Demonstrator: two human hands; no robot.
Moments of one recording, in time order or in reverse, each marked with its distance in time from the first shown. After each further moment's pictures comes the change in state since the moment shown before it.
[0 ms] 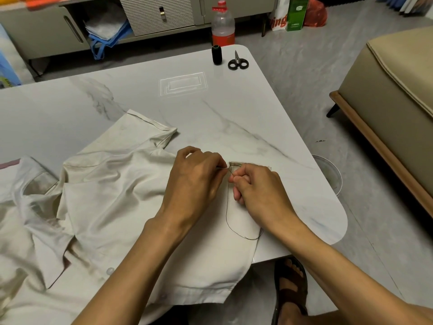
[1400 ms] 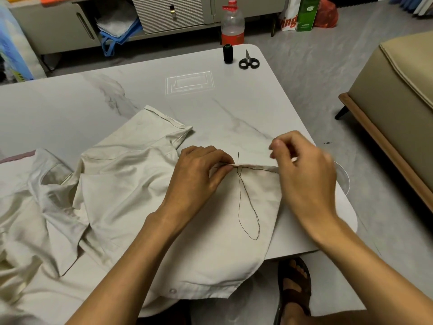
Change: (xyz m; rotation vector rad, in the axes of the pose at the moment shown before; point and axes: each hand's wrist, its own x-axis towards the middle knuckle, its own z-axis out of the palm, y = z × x) left_hand -0.005 -0.009 -0.010 -0.167 -0.002 -0.071; right_hand -0.005 -0.012 -0.032 -0.152 0.468 -0.187
